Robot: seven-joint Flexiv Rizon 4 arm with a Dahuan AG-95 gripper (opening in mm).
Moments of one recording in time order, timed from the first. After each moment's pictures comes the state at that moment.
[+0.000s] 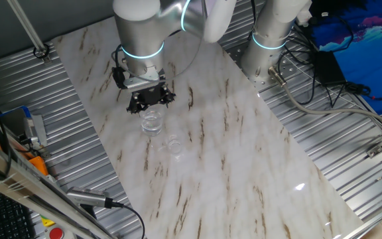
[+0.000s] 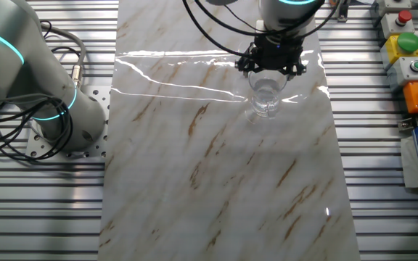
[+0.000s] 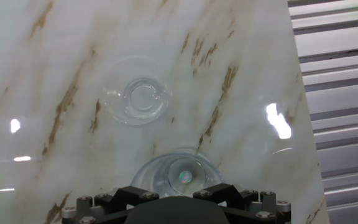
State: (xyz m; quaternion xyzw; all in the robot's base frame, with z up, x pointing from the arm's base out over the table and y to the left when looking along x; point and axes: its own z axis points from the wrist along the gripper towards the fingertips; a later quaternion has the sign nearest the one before) arm 0.499 0.070 0.120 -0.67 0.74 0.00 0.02
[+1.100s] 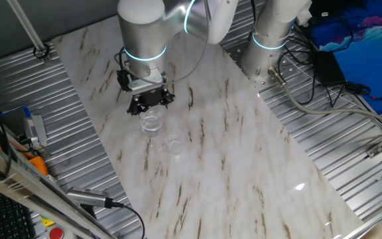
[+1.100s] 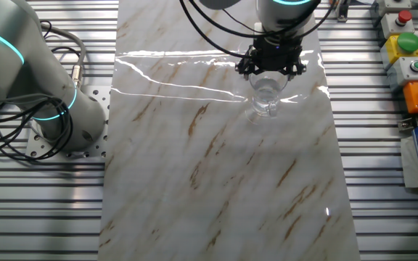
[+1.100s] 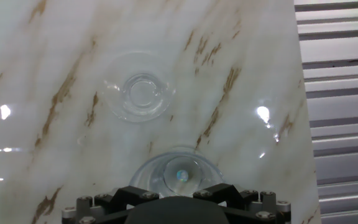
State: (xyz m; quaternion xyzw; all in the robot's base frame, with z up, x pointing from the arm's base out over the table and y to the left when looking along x) arm 0.505 0.070 0.113 -0.69 0.72 -0.01 0.03
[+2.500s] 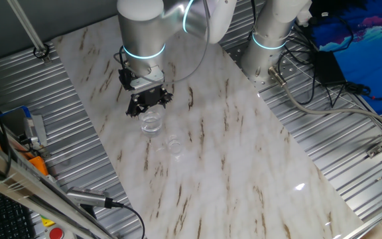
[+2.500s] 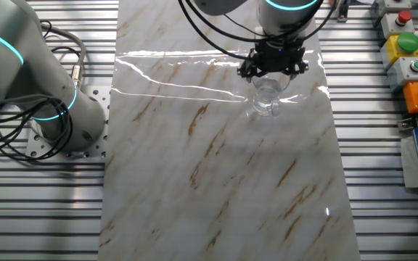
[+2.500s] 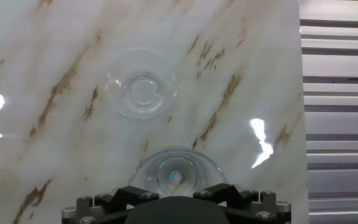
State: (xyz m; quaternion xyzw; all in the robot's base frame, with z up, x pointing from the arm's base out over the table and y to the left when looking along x) arm 0.509 0.069 0.109 -0.72 0.70 -0.01 0.04
